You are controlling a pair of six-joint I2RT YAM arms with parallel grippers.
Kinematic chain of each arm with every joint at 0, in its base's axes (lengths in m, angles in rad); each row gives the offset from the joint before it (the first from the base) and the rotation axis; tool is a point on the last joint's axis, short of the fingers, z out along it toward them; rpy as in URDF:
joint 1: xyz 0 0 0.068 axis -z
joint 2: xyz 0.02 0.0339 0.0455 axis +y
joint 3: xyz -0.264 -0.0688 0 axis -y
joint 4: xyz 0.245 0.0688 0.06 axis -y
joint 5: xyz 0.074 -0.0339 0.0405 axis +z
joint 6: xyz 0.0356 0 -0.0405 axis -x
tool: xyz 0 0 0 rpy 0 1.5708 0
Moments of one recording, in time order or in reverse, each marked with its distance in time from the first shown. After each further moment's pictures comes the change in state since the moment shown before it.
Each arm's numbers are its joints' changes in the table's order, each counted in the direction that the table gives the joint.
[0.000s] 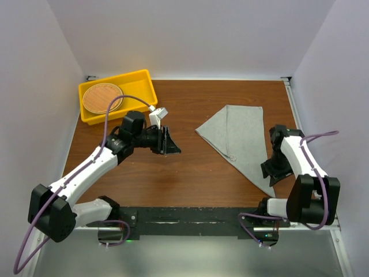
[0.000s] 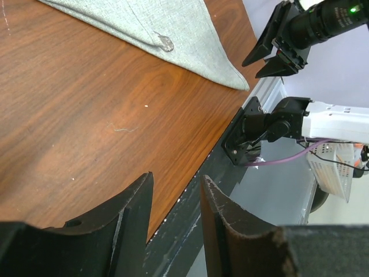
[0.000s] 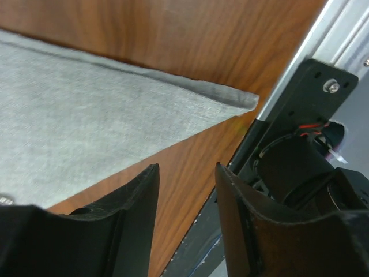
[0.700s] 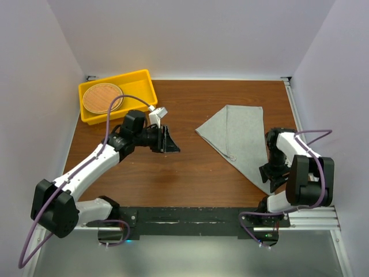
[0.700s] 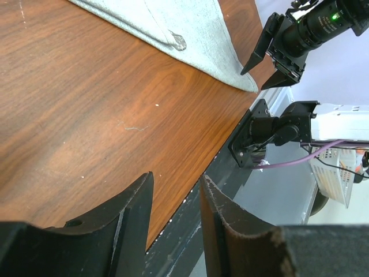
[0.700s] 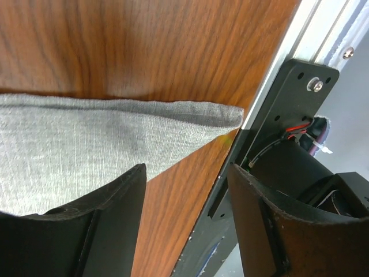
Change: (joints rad) left arm -0.021 0.043 0.000 -0.003 0.002 -0.004; right arm 0.004 0.179 -0.047 0.018 -0.052 -0.074
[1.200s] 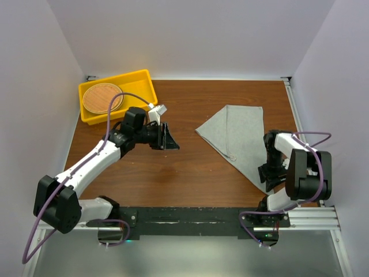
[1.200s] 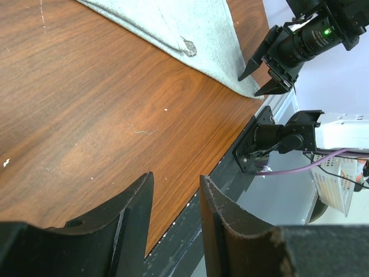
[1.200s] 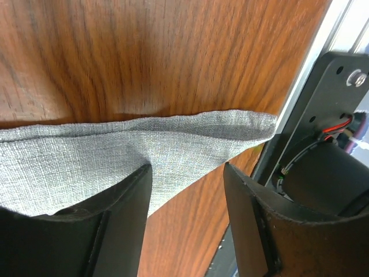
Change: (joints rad) left arm -0.024 0.043 0.042 -0.031 0.012 -0.004; right arm 0.000 0.072 -0.039 0.101 0.017 -0.111
